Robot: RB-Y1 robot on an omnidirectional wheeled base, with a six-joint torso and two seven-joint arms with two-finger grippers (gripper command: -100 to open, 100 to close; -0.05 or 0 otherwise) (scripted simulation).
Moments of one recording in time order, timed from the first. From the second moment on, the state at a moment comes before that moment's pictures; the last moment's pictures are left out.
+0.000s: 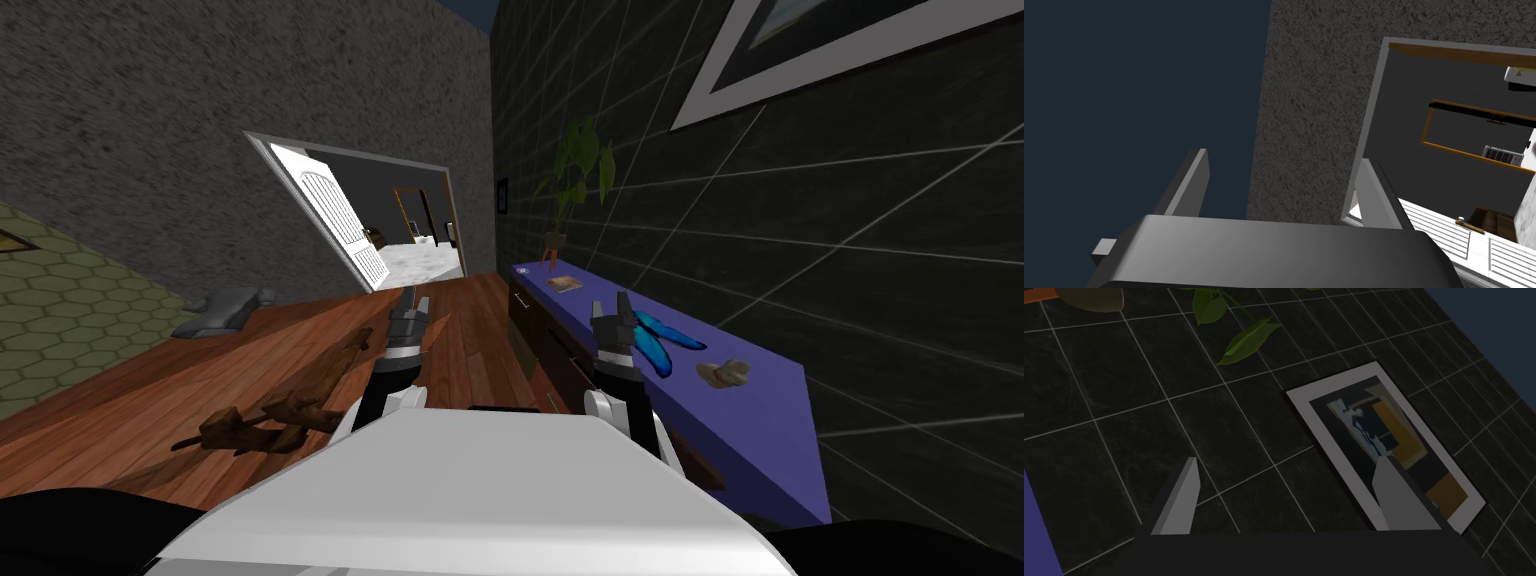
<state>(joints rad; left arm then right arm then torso) 0.54 -0.01 -0.02 -2.28 -0.09 -0.42 -0.01 0.51 -0.01 -0.01 -2.31 0.00 -0.39 -0.09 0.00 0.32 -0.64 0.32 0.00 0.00</state>
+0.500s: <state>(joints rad) 0.54 -0.01 -0.02 -2.28 -0.09 -0.42 -0.01 0.51 -0.01 -0.01 -2.31 0.00 -0.39 -0.09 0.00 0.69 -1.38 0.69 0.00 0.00</state>
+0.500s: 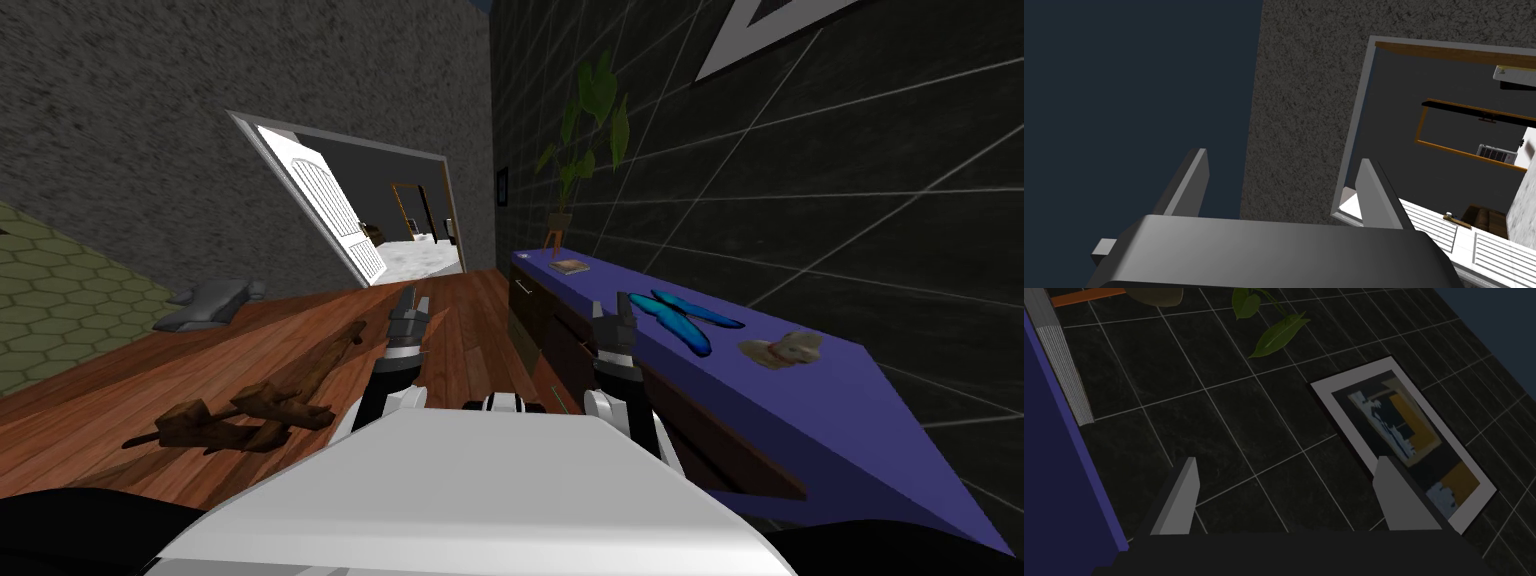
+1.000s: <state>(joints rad) 0.54 -0.01 -0.02 -2.28 -0.09 -0.42 -0.01 0.50 -0.12 -0.03 -2.27 0.07 -0.40 -0.04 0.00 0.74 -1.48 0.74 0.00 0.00</state>
